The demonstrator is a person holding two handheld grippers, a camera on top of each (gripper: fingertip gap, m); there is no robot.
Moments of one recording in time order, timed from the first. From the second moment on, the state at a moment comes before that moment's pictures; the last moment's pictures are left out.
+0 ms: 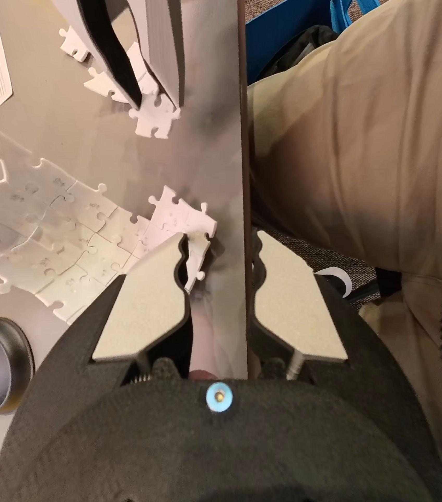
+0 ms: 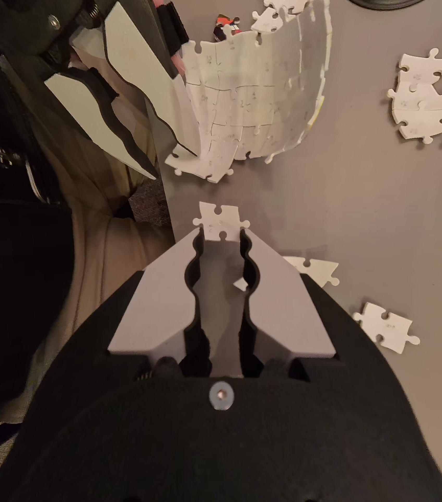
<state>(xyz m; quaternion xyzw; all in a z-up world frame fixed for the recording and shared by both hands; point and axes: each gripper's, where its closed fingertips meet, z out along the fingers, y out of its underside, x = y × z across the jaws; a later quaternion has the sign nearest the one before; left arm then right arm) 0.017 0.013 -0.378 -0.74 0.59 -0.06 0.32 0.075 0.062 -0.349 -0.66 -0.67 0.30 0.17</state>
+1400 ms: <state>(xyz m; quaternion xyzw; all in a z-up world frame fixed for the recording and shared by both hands) 0.009 0.015 -0.378 -0.74 0.60 -0.06 0.30 0.136 0.180 -0.372 -0.76 -0.59 0.18 0.21</state>
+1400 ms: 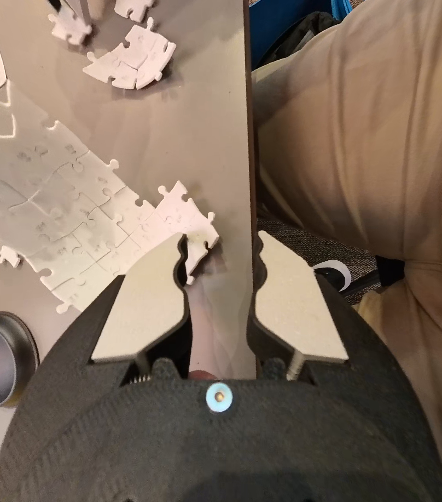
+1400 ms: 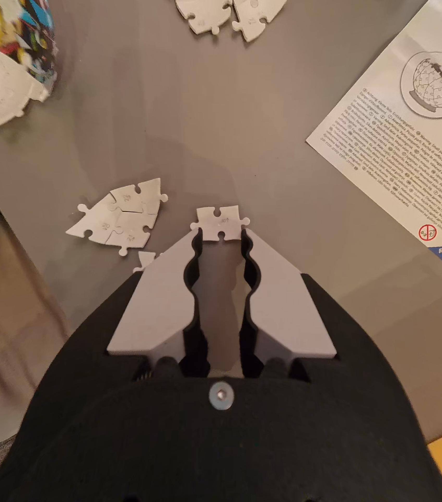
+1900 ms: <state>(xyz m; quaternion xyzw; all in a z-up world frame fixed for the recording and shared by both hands) 0.008 0.014 -0.379 -0.72 0.64 -0.06 0.27 0.051 0.054 -0.325 -0.47 -0.84 0.18 0.20</state>
